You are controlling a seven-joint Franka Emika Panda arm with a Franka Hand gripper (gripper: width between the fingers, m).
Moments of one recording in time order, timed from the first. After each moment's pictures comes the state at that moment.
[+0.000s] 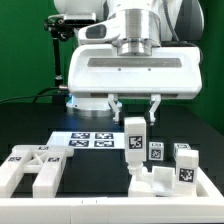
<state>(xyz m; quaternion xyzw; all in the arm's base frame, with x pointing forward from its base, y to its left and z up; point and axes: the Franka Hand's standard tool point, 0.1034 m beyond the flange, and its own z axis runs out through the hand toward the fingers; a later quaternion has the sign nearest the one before) 0.616 0.028 0.129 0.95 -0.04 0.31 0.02</state>
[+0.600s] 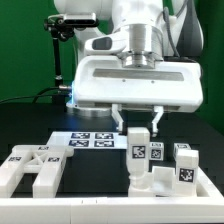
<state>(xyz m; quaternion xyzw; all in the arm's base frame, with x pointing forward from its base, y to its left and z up) 0.606 0.044 0.105 0.95 -0.03 0.30 0.03</state>
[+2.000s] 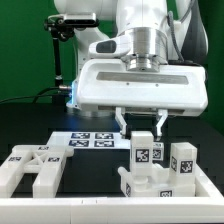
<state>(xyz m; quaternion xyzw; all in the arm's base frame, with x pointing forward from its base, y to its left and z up) 0.616 0.040 0.102 0.95 -0.03 0.31 0.03</state>
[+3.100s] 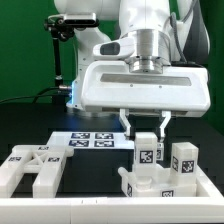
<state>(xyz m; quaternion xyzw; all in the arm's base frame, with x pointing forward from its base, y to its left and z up) 0.609 0.046 0.095 0.95 -0.02 0.30 0.03</state>
